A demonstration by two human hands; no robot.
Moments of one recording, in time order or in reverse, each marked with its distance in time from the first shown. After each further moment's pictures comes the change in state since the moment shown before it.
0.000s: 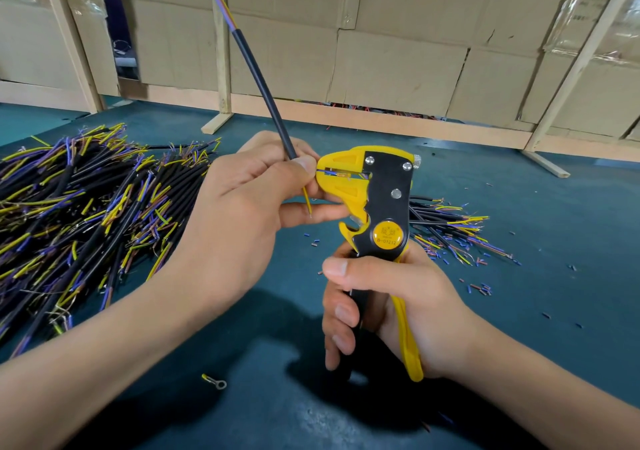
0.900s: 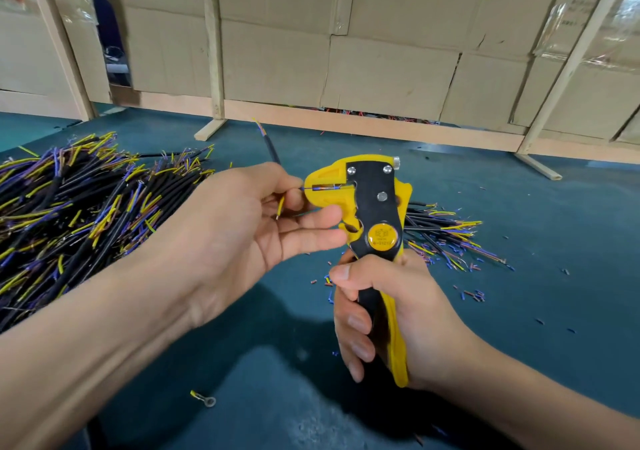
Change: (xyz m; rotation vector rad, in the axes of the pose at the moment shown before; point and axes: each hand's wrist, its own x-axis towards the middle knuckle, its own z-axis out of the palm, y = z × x) left_hand 0.005 0.017 0.008 -0.169 0.060 -0.481; right_hand -0.002 0.000 0.001 0.019 0.177 0.010
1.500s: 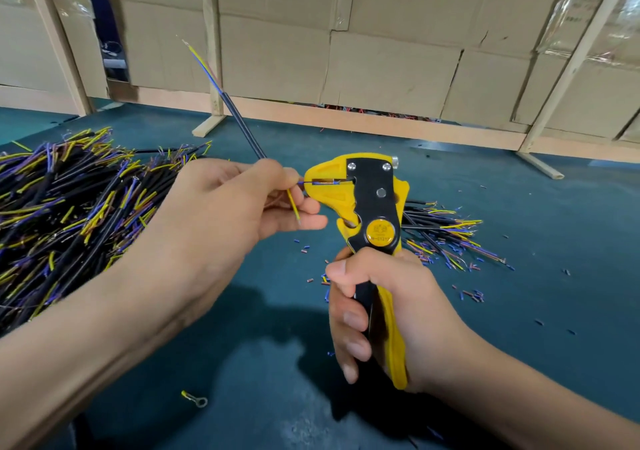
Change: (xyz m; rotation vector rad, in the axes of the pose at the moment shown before) left_hand 0.001 -0.006 -0.003 0.169 0.140 0.255; right_hand 0.000 -0.002 0.001 0.038 0.021 0.078
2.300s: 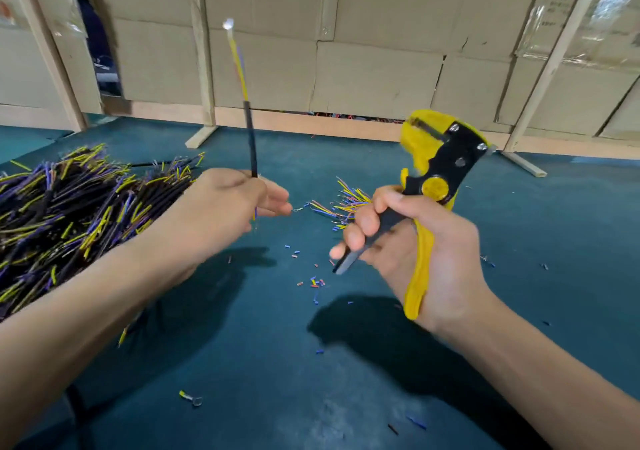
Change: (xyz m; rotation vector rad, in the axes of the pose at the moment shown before) left_hand 0.045 -0.014 -0.022 0.581 -0.105 -0.122; right_hand 0.015 -0.029 -0.034 0.192 0.078 -0.345
